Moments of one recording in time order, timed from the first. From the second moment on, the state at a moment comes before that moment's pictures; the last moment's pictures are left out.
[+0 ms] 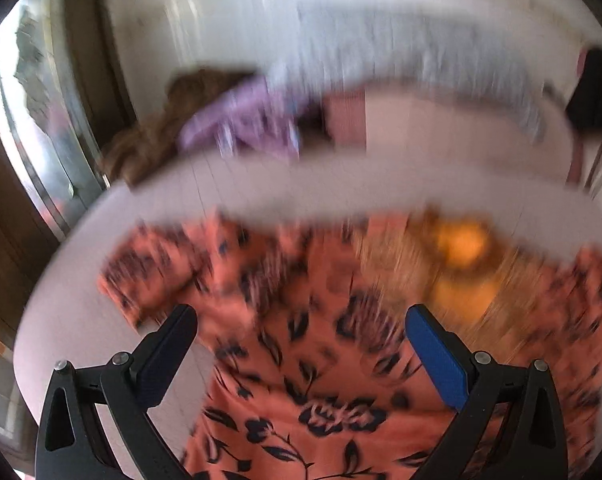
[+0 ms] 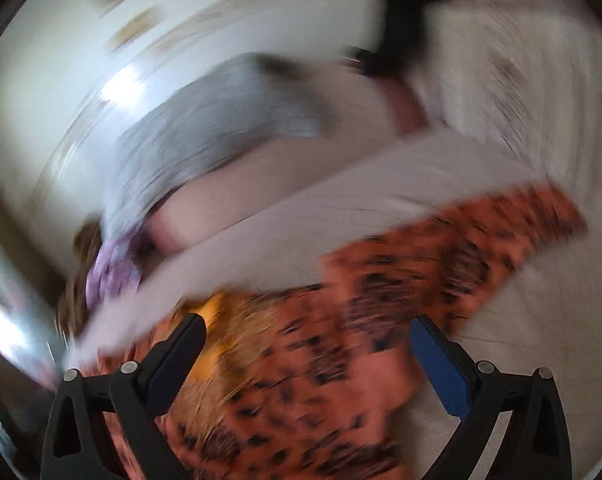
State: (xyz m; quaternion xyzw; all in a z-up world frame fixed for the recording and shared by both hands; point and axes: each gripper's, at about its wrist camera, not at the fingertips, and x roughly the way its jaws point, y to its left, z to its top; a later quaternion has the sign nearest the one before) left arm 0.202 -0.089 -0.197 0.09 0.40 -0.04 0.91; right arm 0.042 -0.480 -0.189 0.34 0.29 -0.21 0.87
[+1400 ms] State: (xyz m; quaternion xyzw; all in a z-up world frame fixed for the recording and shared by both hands) left arm 0.197 0.045 -0.207 0.04 0.42 0.08 0.90; right arm 0.179 -0.297 -0.187 0.44 0.27 0.16 0.84
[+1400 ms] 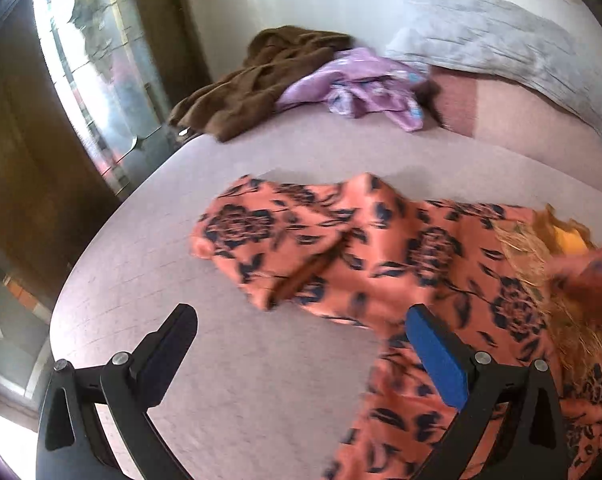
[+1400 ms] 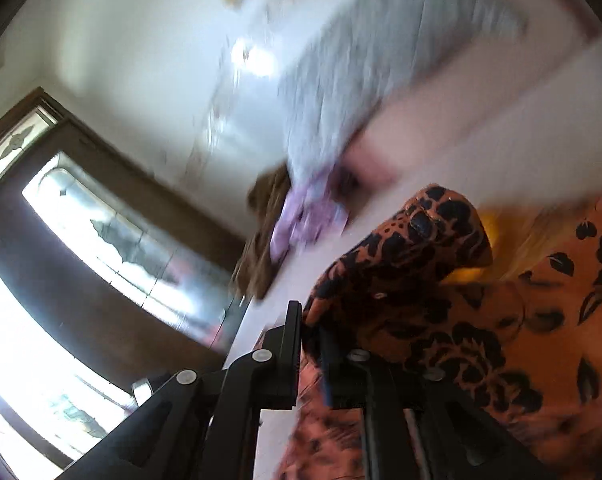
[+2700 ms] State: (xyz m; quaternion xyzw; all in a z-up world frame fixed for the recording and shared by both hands) left arm 0.171 -0.113 -0.239 0.18 0.38 -0.06 0.91; right arm 0.155 -0.400 -0.288 0.49 0.42 0.00 0.76
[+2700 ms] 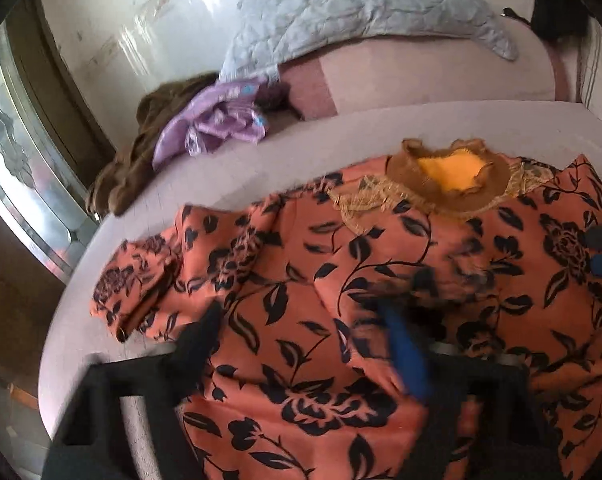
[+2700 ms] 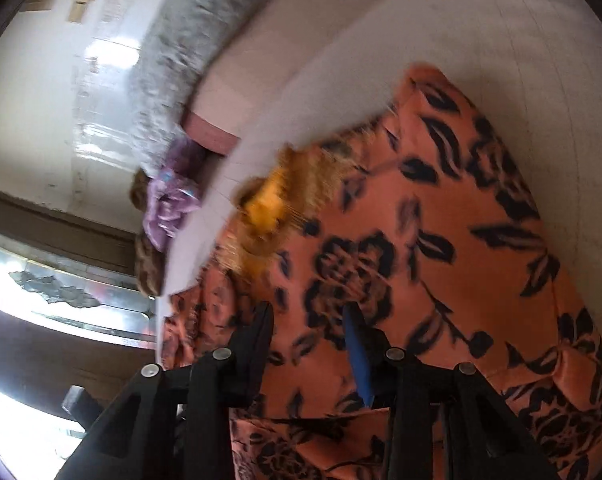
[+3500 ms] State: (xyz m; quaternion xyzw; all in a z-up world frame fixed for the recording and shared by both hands) left arm 0.240 -0.022 -0.221 -0.12 0.45 -0.15 0.87; right arm 0.154 -0.386 -0.309 0.47 0.46 -0.03 0.75
